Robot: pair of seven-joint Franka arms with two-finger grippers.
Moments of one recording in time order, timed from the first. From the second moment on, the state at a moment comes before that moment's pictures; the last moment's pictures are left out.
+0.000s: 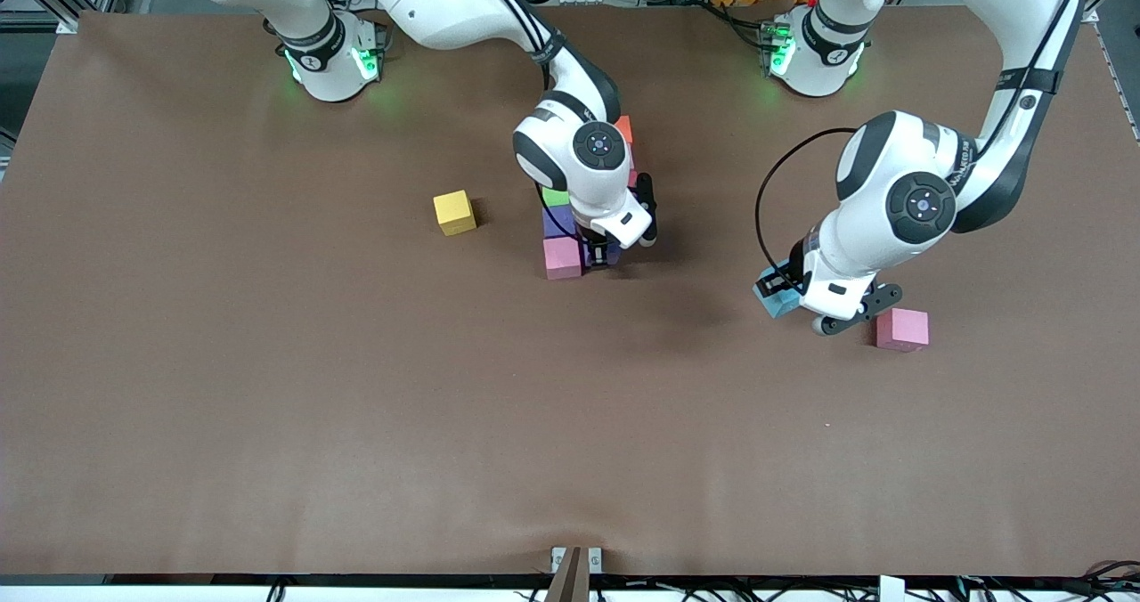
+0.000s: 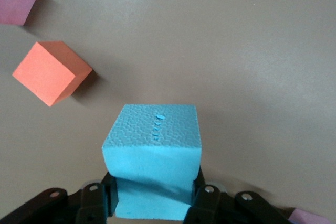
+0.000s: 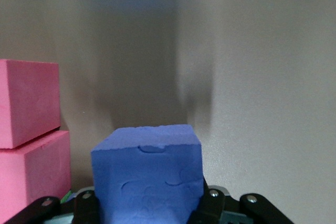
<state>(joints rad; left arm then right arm) 0.16 0.32 -0.54 -1.88 0.07 2.06 -0.88 0.93 0.79 -0.04 -1.46 0.04 2.25 -0.74</state>
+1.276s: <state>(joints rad) 0.17 0.32 -0.53 -1.87 0.07 2.06 -0.91 0.93 0.82 -0.05 -1.46 0.04 2.28 -0.74</state>
